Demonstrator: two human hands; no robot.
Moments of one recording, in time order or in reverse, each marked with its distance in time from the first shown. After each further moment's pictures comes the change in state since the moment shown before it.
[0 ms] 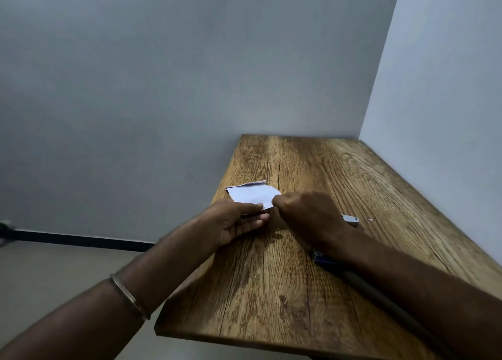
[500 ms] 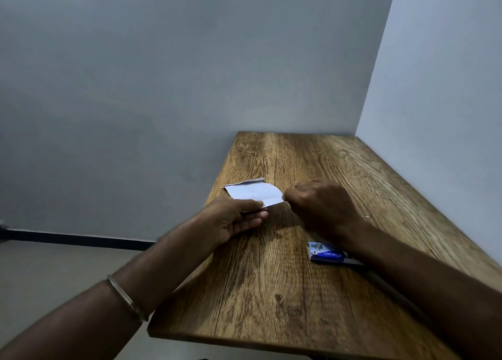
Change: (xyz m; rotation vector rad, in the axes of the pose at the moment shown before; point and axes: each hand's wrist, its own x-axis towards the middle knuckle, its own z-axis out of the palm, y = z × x) left_hand 0.005 -0.002 0.004 0.022 0.013 0.040; right_hand -0.010 0.031 0.009 -0.019 0.060 -0.001
